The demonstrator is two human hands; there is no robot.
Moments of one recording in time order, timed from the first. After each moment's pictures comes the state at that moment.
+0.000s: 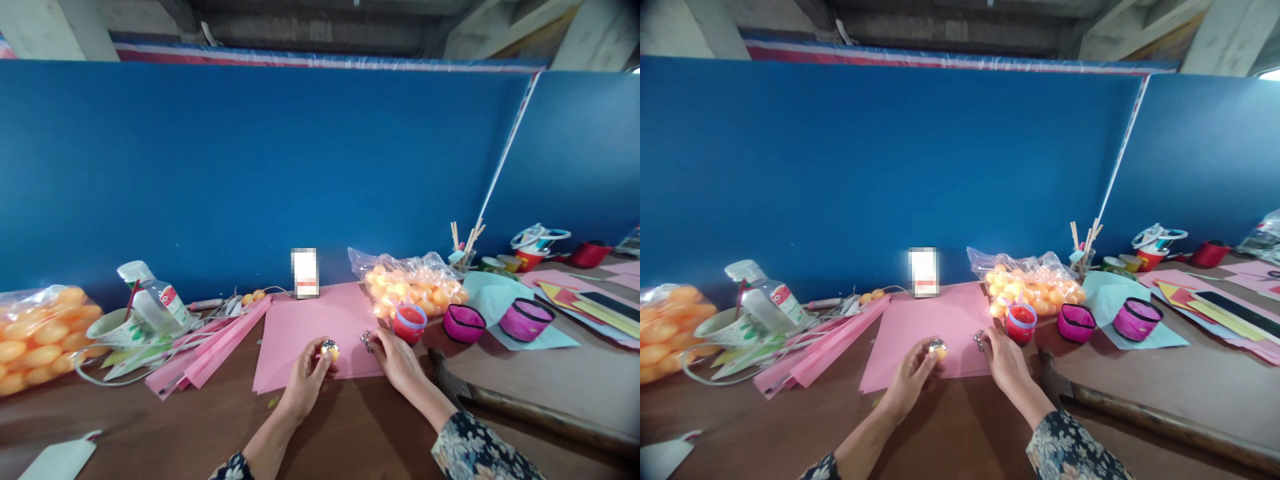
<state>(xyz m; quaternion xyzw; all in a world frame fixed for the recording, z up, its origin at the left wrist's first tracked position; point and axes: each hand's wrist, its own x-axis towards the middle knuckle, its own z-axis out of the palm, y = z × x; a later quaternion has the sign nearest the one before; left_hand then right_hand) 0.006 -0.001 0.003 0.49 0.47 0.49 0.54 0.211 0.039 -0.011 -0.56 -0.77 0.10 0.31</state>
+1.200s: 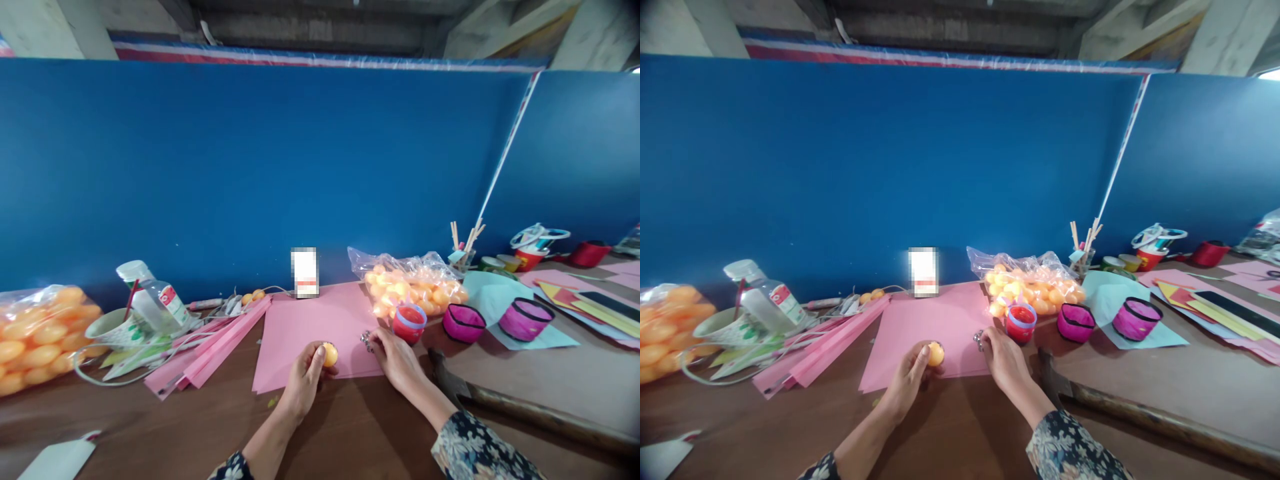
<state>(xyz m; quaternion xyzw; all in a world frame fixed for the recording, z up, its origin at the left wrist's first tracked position) 0.002 0.000 -0.005 0.48 0.47 0.49 0.55 0.211 0.037 -0.010 -0.55 -0.77 0.11 0.31</state>
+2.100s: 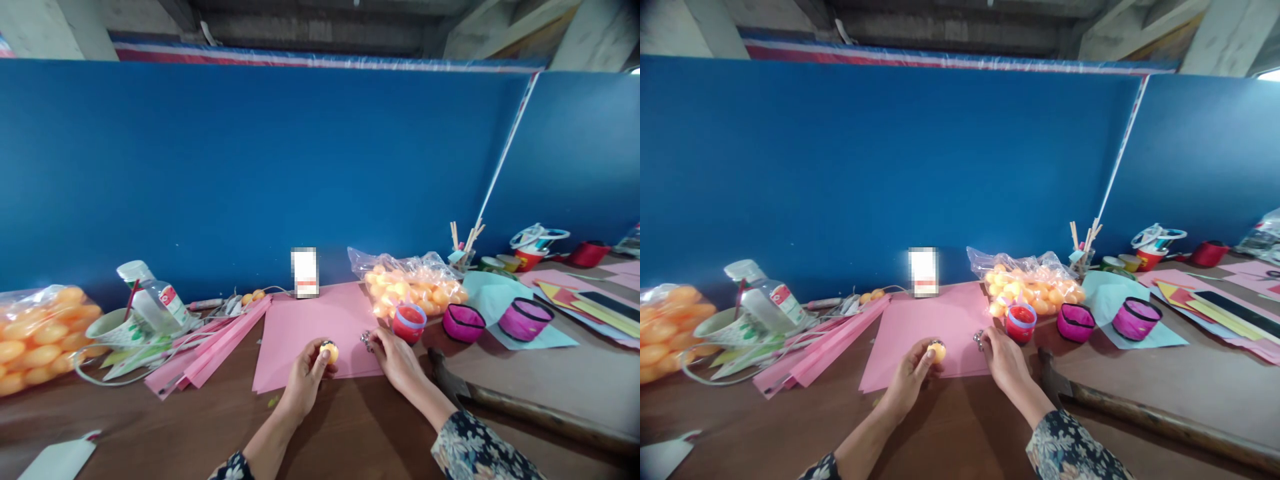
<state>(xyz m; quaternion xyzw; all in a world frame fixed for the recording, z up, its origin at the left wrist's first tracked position) 0.006 0.001 0.000 0.48 0.46 0.51 0.54 0.211 0.038 -0.011 -0.56 -0.77 0.10 0.31</state>
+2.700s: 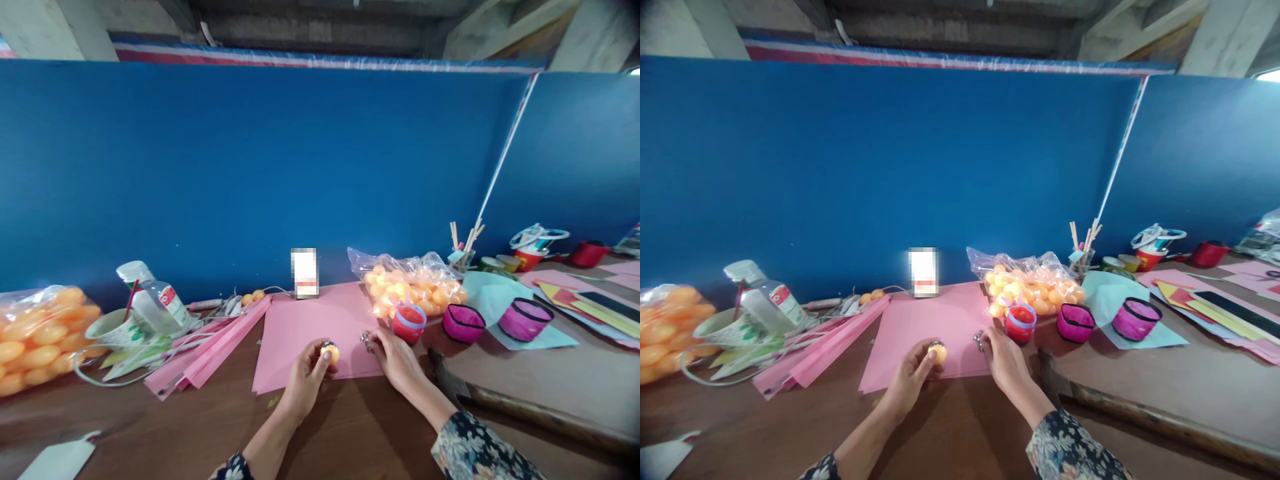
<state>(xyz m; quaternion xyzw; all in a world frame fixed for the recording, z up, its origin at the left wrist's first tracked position) 0.005 0.001 -0.001 0.49 0.46 0.50 0.54 0.211 0.038 -0.010 -0.56 -0.77 0.10 0.30</state>
